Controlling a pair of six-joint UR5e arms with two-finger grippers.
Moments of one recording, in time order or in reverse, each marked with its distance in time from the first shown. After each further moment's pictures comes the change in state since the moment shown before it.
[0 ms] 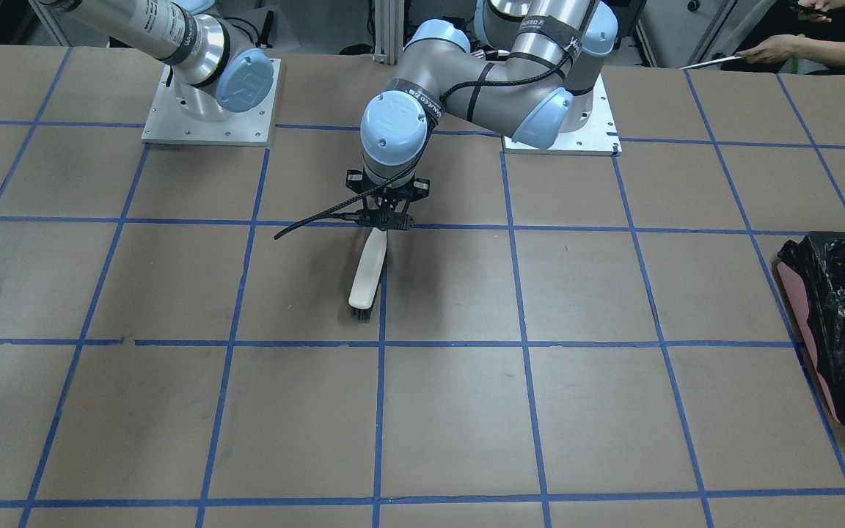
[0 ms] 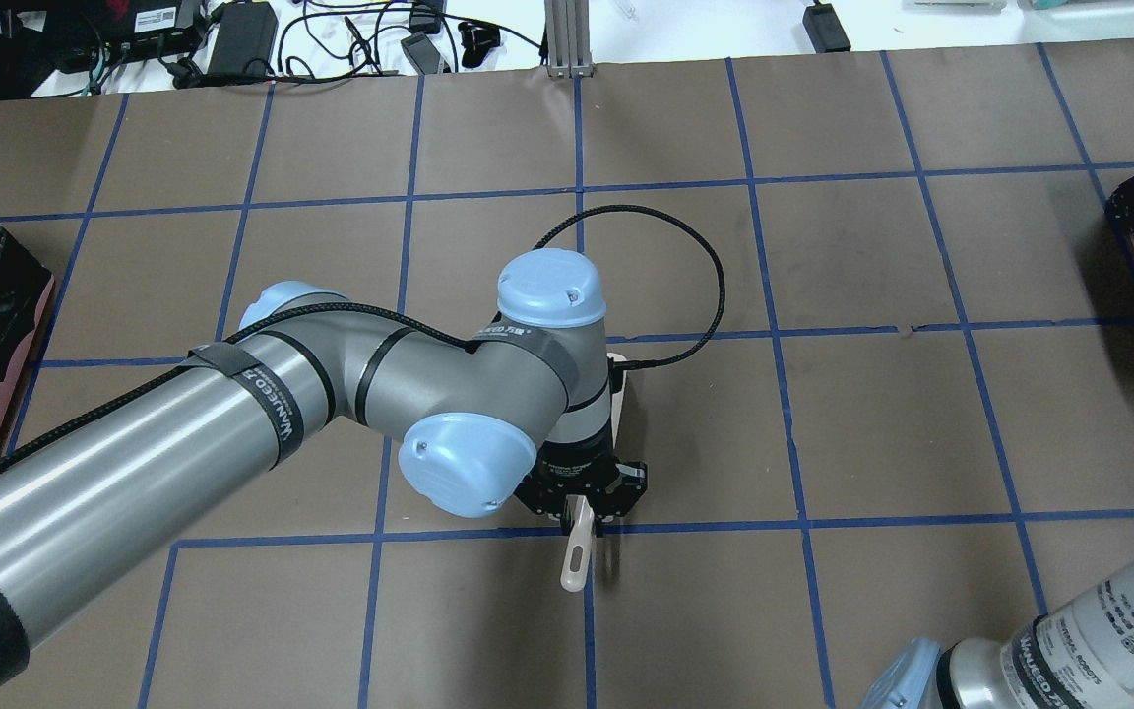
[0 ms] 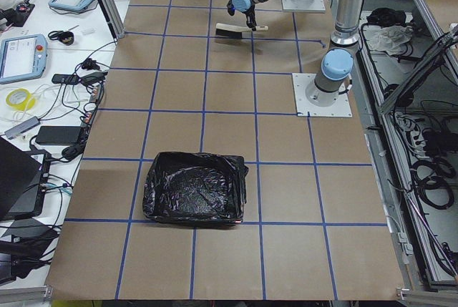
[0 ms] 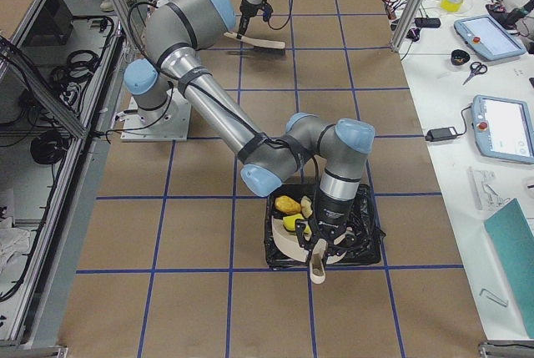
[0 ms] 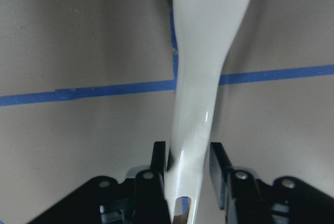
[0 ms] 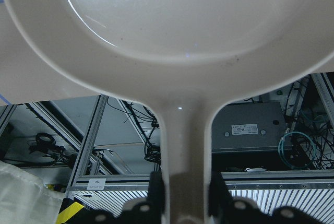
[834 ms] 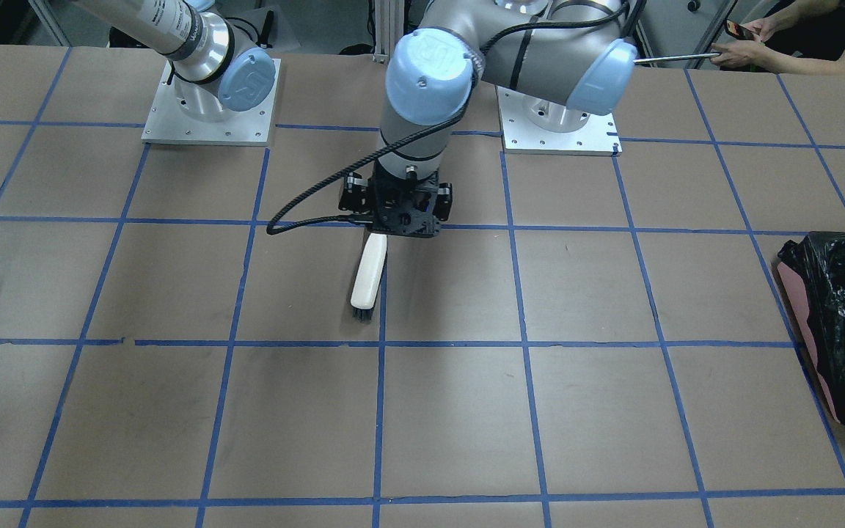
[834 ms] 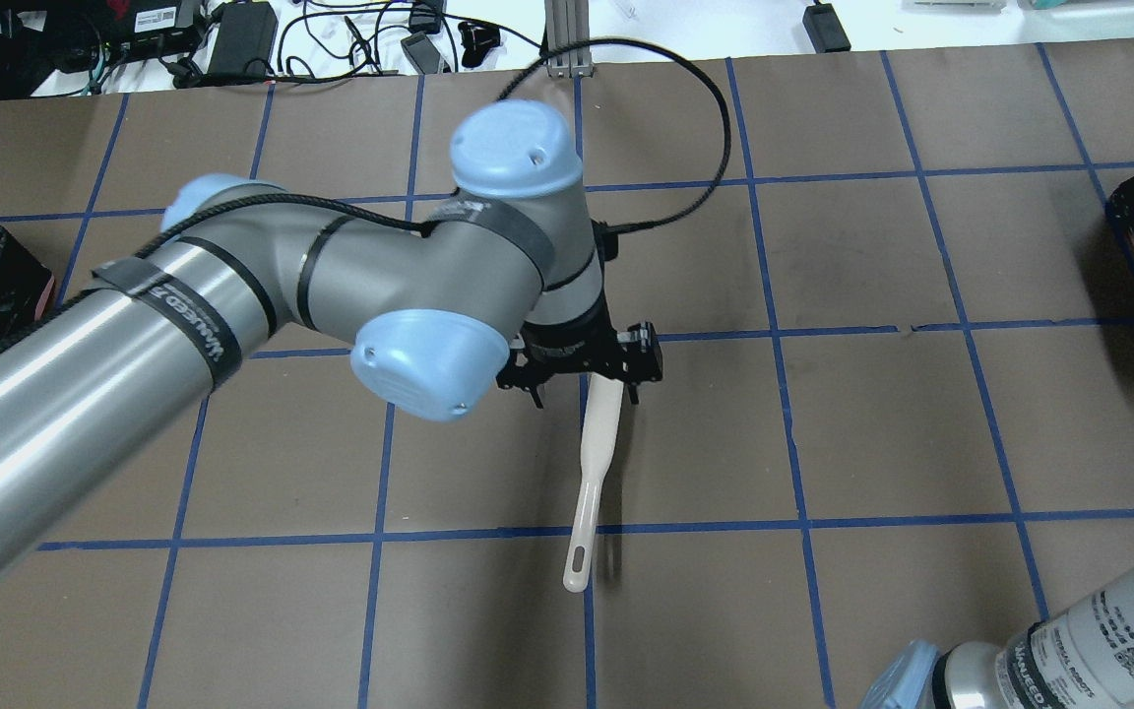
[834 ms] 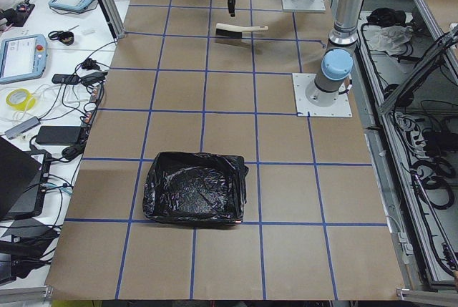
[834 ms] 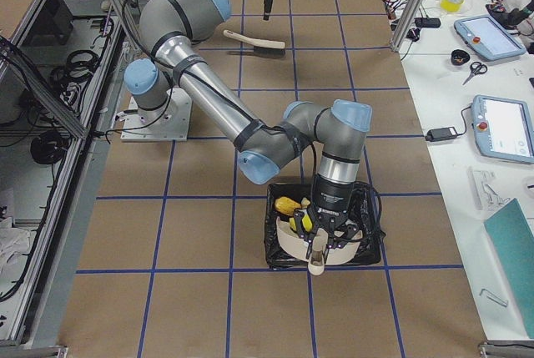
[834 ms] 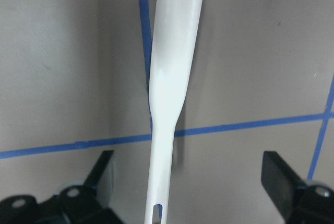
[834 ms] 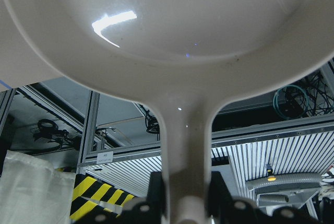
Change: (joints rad) left arm 0.135 0.051 0.207 -0.027 0.040 0.044; right arm 0.016 -0.051 0.022 -0.078 -0.081 0.078
